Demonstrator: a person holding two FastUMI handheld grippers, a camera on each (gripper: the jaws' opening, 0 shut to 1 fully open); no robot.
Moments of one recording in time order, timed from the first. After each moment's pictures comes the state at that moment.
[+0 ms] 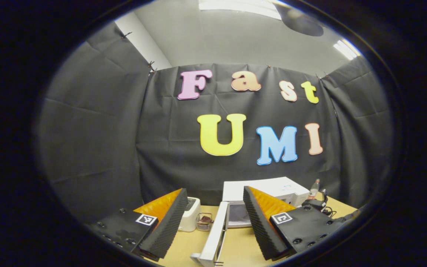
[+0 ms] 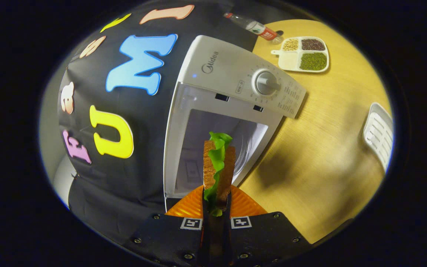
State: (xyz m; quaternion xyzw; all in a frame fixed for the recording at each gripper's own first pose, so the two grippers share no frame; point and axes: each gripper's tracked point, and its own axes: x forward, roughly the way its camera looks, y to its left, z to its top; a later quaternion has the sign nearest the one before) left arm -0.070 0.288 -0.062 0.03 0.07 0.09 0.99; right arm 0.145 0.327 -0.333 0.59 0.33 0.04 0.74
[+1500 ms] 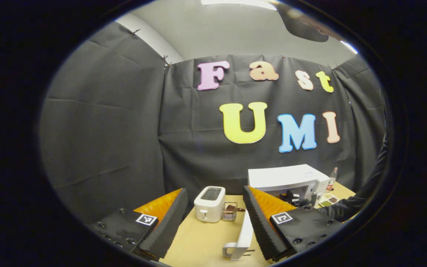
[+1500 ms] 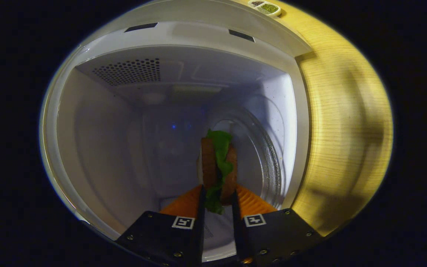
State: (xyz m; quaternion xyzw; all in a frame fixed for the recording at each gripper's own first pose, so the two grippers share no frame) left arm -0.106 0.346 -0.072 0.05 0.12 0.14 0.98; right arm 0.286 0.396 -0.418 0.68 0.22 -0.09 0.69
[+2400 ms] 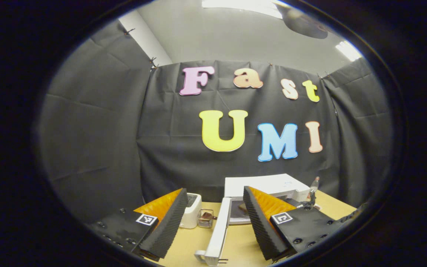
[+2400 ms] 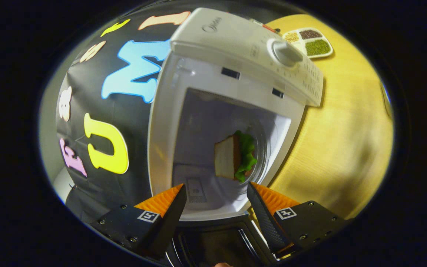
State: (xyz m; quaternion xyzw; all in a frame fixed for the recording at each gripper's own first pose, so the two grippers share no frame) left arm -0.069 0.284 -0.069 0.02 0.09 0.07 0.99; right arm 0.176 0.350 -0.339 0.56 0.27 0.04 0.78
